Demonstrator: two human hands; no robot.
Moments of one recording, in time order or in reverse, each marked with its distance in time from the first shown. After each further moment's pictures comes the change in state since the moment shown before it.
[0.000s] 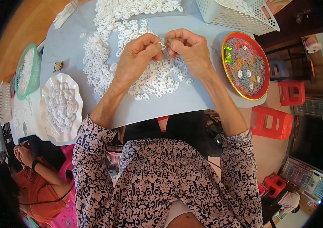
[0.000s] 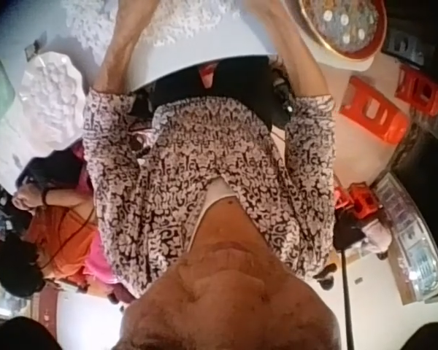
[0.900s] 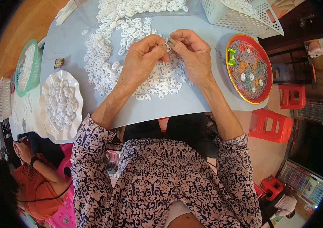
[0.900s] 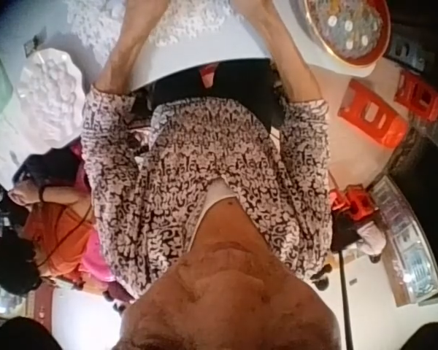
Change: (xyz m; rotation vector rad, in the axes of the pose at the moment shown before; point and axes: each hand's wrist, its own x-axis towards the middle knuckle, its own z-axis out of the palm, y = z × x) left_hand -0.003 -0.003 0.006 0.019 0.040 0.026; right_hand -0.004 0.017 0.012 0.161 0.127 -0.164
